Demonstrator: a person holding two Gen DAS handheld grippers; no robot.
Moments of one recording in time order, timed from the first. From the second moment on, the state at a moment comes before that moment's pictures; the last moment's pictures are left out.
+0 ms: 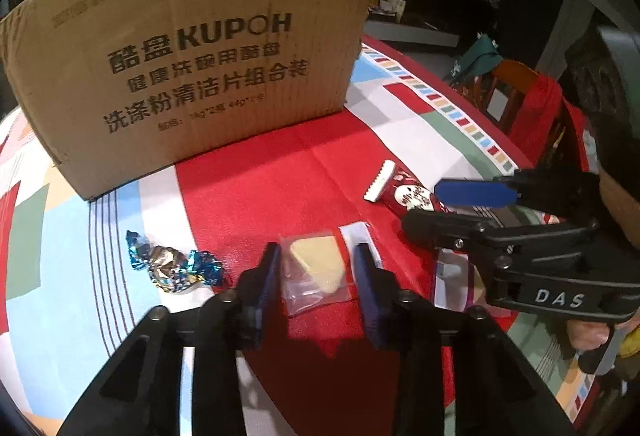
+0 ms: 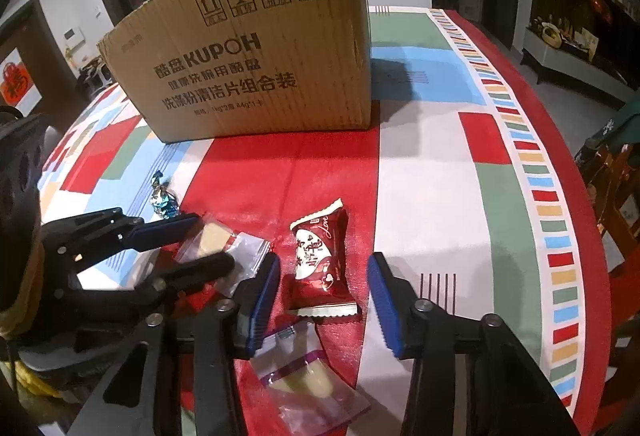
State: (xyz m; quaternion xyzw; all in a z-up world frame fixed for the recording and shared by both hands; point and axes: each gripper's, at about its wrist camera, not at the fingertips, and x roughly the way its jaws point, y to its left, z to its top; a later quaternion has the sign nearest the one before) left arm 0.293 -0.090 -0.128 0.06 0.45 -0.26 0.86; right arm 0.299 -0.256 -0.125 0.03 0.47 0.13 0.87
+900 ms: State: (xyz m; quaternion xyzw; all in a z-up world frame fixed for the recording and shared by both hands) left arm 0.275 -0.076 -0.093 0.01 0.41 -0.25 0.88; right arm 0.280 -0.250 -0.106 0.04 0.45 0.12 0.88
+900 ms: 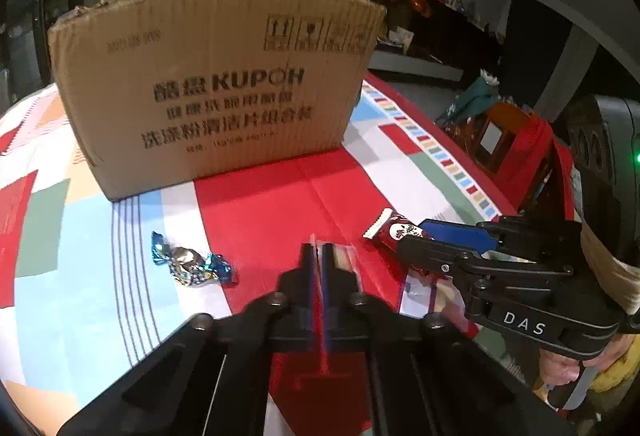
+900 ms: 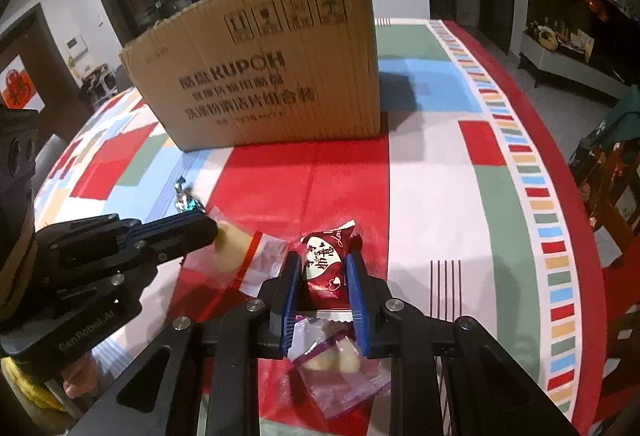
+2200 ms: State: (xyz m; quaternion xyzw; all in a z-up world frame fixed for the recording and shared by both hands) left arm 0.262 -0.028 0.032 -0.01 0.28 -0.20 0.94; right arm 0.279 -0.219 0.019 0.06 0.31 0.16 0.93
